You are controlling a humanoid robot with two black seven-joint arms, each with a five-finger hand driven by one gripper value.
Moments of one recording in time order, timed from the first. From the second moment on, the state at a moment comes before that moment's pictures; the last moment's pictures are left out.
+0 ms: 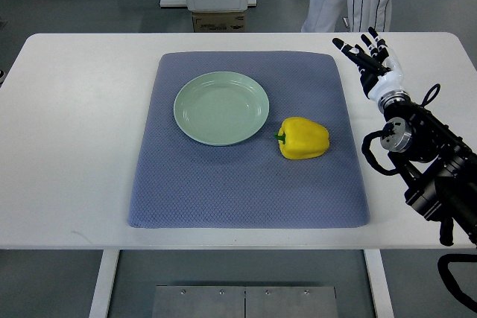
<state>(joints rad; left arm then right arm) -0.01 0.00 -0.11 -0.23 0.09 0.18 -0.17 0.78 -0.05 0.98 0.66 -0.40 -0.15 0.24</state>
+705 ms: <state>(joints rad) -0.01 0.00 -0.11 -0.23 0.09 0.18 -0.17 0.78 -0.06 0.94 0.67 -0.40 -0.13 0.24</state>
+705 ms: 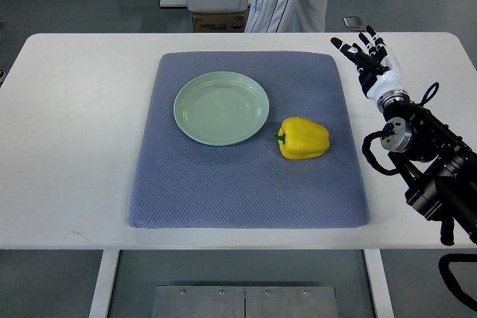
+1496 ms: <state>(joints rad) -0.01 0.00 -0.11 -0.23 0.09 0.18 -0.17 0.83 -0.42 0.50 1.00 -0.51 -0.04 0.32</state>
